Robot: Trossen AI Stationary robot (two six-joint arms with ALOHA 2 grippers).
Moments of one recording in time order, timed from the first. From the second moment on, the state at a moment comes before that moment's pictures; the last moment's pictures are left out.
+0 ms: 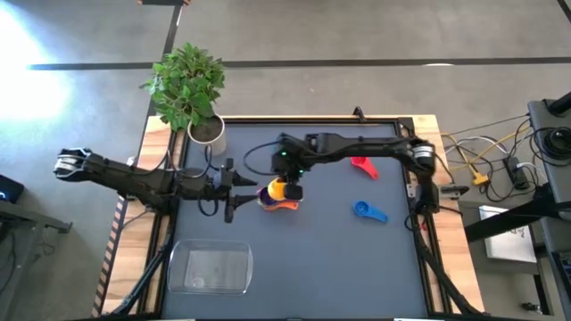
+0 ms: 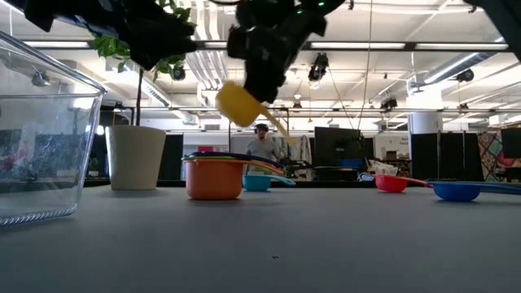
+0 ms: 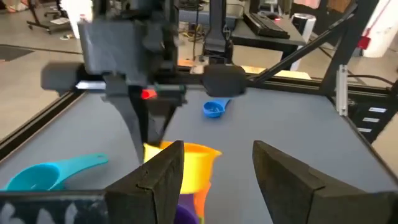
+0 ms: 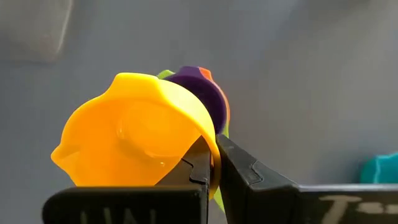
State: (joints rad) left arm -0.14 0.95 0.53 0.18 -0.23 -0.14; right arm -0.17 1.96 1.71 -0.69 -0.22 -0.17
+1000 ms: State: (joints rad) left arm -0.12 0.84 0.39 0.29 -0.25 -0.07; right arm -0.17 2.34 2.27 -1.13 -0.21 -0.27
